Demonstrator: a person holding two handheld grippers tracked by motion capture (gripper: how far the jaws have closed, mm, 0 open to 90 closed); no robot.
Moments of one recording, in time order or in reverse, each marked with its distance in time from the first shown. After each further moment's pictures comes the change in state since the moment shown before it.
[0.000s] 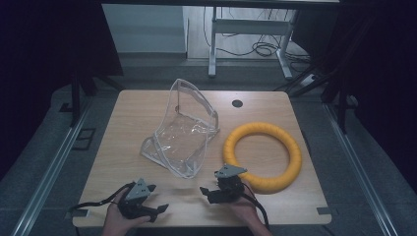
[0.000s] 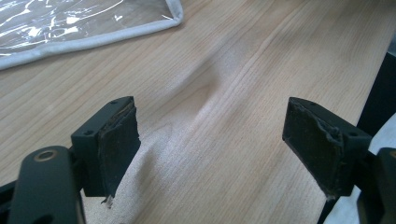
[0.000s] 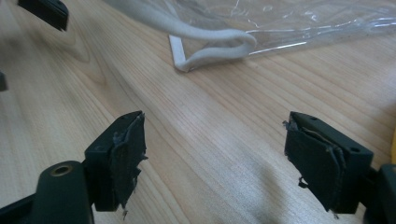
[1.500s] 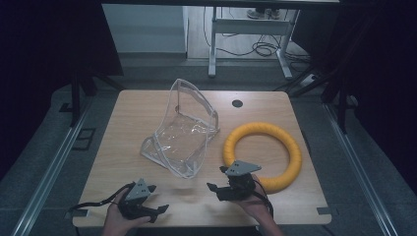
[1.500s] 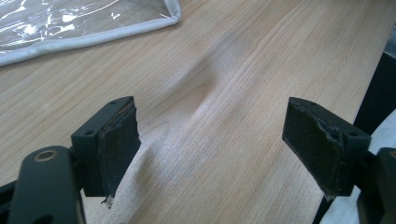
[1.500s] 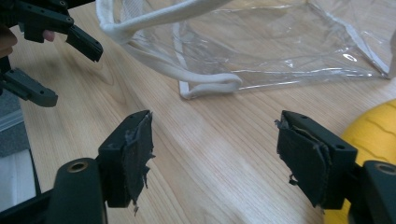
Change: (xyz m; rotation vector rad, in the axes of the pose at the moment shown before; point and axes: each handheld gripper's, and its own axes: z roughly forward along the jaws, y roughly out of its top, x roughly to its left) left arm -0.001 0.000 0.000 0.003 -0.007 -0.005; right arm -0.007 0.017 -0.044 -0.078 0.022 -0.068
